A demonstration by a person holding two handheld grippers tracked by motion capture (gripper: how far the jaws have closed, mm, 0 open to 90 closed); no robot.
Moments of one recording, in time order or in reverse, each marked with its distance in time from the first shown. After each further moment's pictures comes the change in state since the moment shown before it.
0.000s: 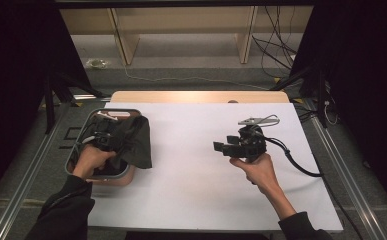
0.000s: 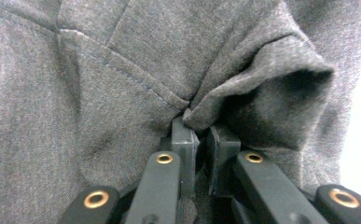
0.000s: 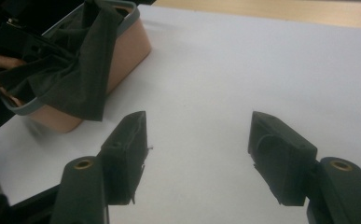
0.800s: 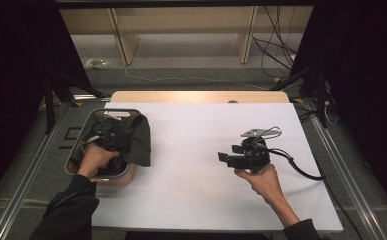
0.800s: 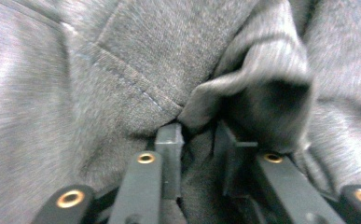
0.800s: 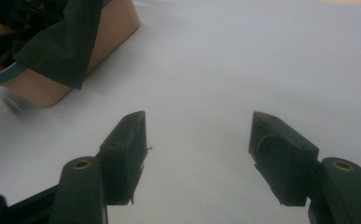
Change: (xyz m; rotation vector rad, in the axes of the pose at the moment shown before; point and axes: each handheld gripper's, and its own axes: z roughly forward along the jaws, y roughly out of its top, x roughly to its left) left arm -0.002 0.004 -0.001 -0.004 0.080 -0.008; right arm -0.004 -0.027 -0.002 0.043 -0.037 -0.030
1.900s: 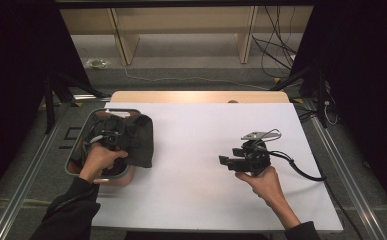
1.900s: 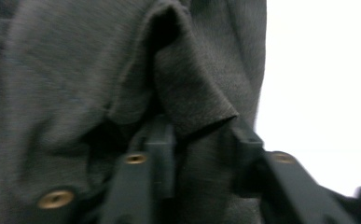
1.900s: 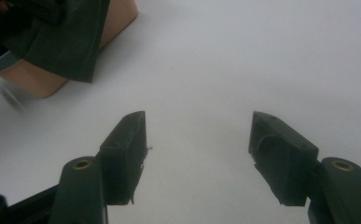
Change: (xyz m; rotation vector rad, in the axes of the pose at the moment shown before) left arm -0.026 0.001 -0.018 -0.075 -0.081 -0.002; right arm -0.001 -0.006 0.002 0.028 -0.003 -0.001
